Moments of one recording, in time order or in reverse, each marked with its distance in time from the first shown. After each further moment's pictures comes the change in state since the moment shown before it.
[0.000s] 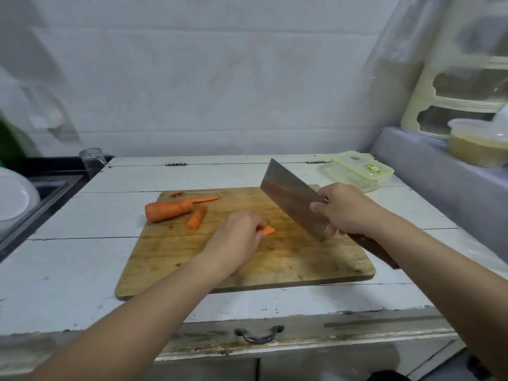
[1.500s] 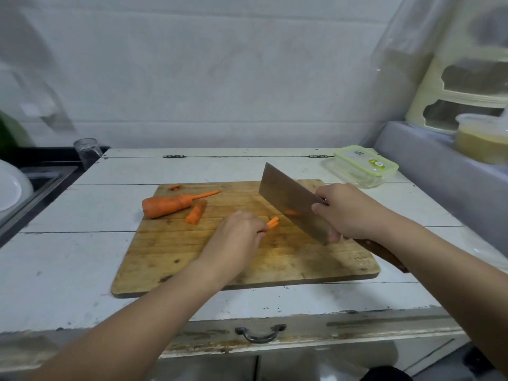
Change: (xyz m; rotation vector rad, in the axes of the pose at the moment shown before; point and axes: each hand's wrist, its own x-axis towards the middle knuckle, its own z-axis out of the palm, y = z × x) left_hand -0.014 -0.002 0.004 -0.030 0.059 0.083; right_hand -0.010 -0.009 0.003 -0.091 -0.072 -0.063
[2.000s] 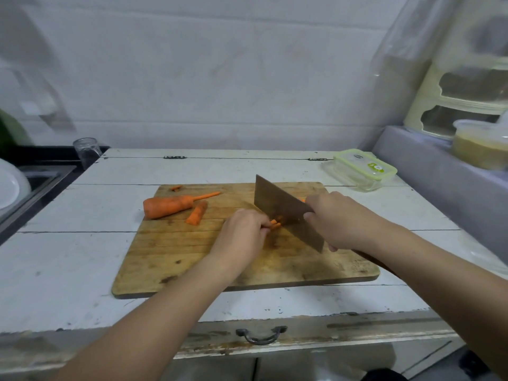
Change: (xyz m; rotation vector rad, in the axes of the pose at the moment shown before) left_hand 0.012 0.005 0.006 -0.042 0.049 -0.107; right_hand -0.012 -0.031 0.002 -0.259 -0.017 -0.021
